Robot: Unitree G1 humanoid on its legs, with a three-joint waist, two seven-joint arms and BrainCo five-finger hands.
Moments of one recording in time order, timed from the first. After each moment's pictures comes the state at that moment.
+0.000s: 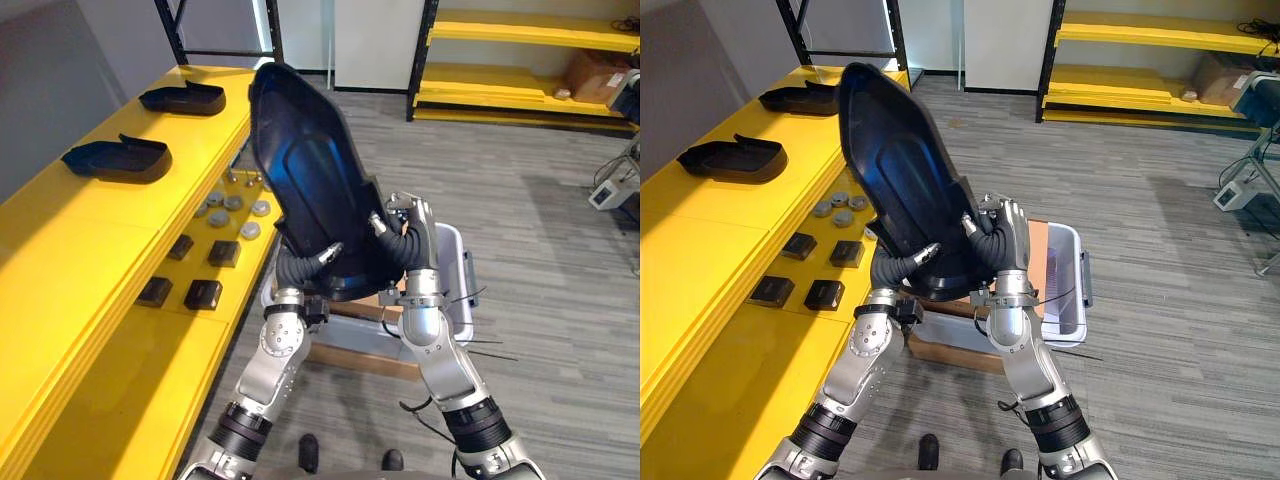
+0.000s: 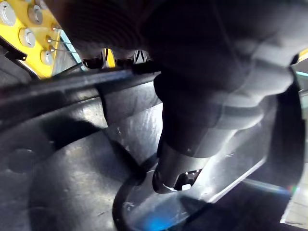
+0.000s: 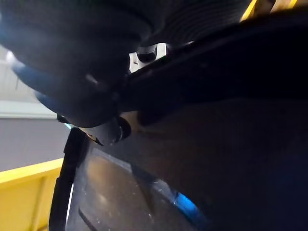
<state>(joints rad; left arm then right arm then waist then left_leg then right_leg) -0.18 0.07 -0.36 0.02 -0.20 -0.08 0.41 -0.23 -0.09 0.33 -0.14 -0.44 -0.08 -0.40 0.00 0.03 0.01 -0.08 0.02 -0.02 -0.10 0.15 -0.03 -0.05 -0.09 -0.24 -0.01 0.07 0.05</state>
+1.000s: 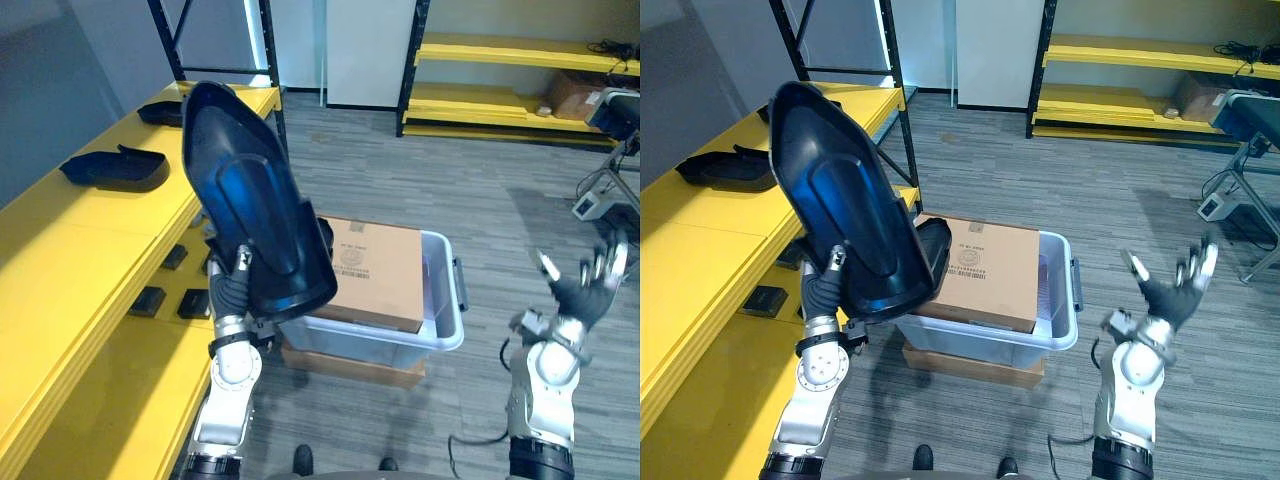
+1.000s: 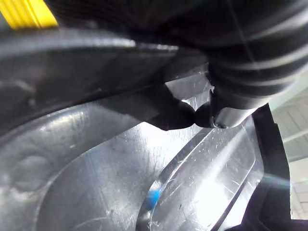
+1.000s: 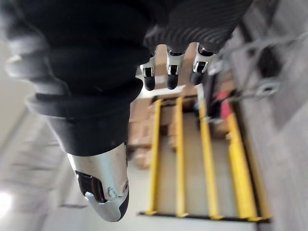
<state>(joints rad) 0.10 0.03 -0.06 -0.20 0.17 -0.06 0.43 0.09 -0.07 -0.50 0.37 0.18 -0.20 -0.38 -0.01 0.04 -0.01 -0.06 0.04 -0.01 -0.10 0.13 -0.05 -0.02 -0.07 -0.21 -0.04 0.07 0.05</state>
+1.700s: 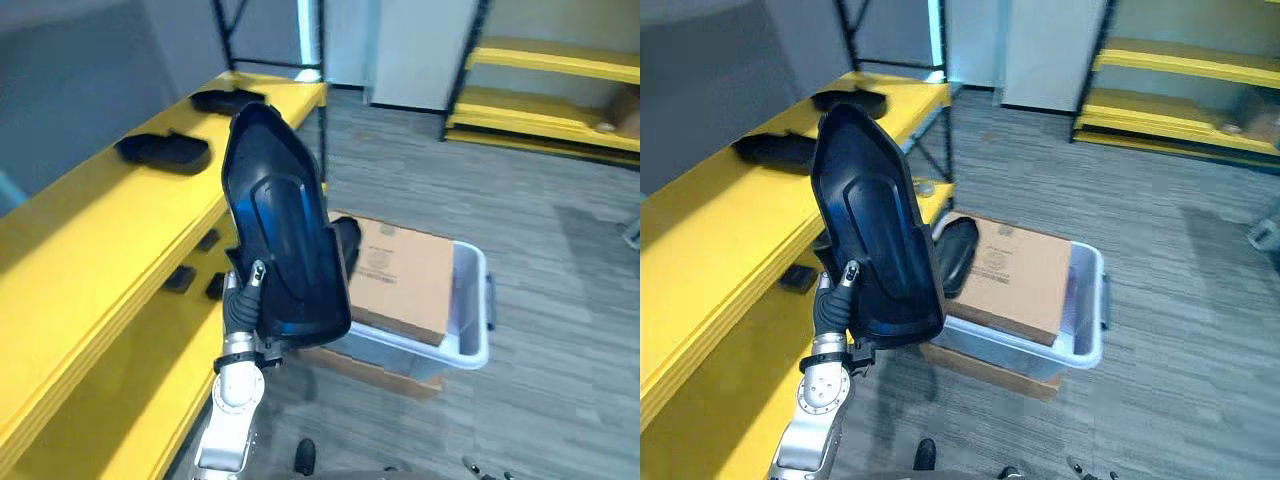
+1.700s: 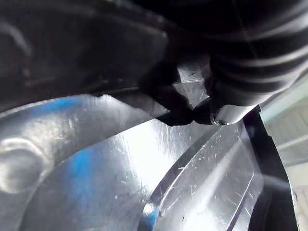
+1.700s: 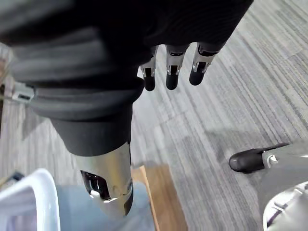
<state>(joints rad) 0.18 0.00 -0.16 -0.31 0.11 -0.09 0.31 0.22 -0.02 -0.37 0.86 0.23 -0.10 -0.21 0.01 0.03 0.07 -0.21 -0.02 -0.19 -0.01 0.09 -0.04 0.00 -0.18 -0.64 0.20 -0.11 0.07</state>
